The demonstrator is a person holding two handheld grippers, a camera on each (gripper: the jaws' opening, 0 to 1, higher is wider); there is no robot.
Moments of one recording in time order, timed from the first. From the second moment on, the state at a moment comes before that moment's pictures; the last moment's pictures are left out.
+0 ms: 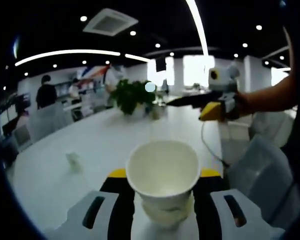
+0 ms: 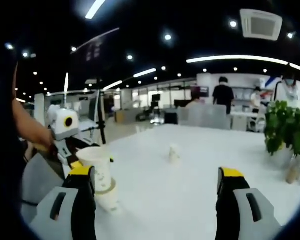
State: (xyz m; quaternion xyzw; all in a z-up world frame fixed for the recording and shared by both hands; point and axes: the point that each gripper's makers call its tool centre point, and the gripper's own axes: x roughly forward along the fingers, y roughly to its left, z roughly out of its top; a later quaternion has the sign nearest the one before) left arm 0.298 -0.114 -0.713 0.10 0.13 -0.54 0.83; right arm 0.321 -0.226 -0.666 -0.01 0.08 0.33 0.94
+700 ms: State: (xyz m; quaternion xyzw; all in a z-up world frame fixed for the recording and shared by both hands) left arm 0.290 -0.108 -0.755 0.10 0.18 -0.54 0.81; right arm 0.320 -0.224 -0.670 0.00 0.09 0.33 0.94
